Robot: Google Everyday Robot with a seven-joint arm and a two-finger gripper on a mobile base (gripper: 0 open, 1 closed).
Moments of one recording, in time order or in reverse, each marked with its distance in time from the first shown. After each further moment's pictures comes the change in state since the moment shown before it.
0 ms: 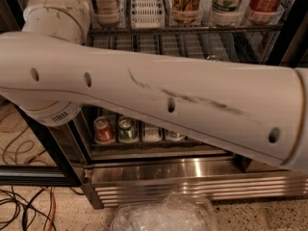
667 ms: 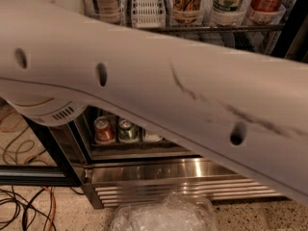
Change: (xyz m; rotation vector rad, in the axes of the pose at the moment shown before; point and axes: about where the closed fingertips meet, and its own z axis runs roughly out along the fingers) arm -0.066 -0.022 -0.036 -0.044 -0.039 -0.005
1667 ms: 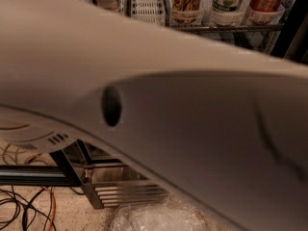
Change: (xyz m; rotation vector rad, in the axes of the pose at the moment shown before) arm -0.021 0.015 -0.044 -0.124 0.053 0.036
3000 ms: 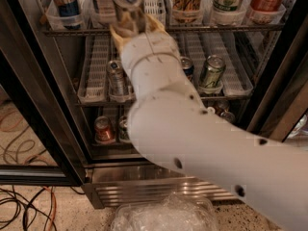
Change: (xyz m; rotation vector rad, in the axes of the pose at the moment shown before) arm 0.128 -0.120 -0.011 0.021 0.028 -0.106
